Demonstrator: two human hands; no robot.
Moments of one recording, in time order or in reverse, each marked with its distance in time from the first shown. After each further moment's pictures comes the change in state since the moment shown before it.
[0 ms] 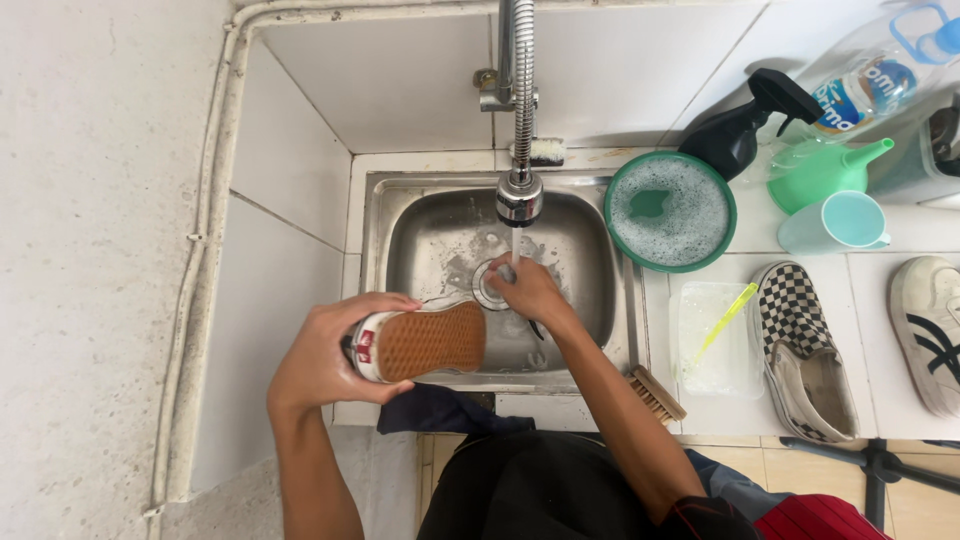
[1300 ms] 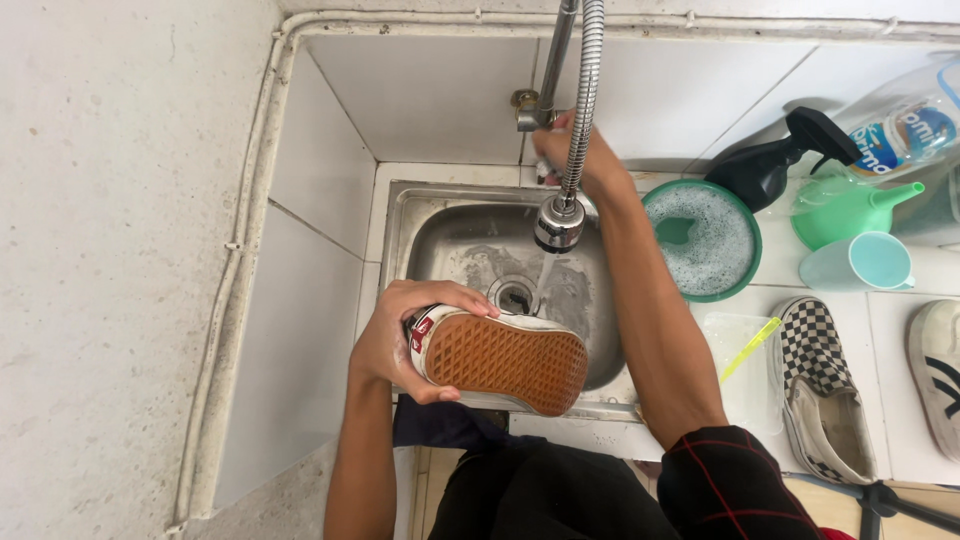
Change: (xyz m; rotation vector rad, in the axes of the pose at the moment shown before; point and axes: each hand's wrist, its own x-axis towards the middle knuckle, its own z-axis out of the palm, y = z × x) left_hand 0.052 -0.028 0.017 -0.280 -0.096 0.443; right_hand 0.117 -0.138 -0.118 0.298 0.209 0.109
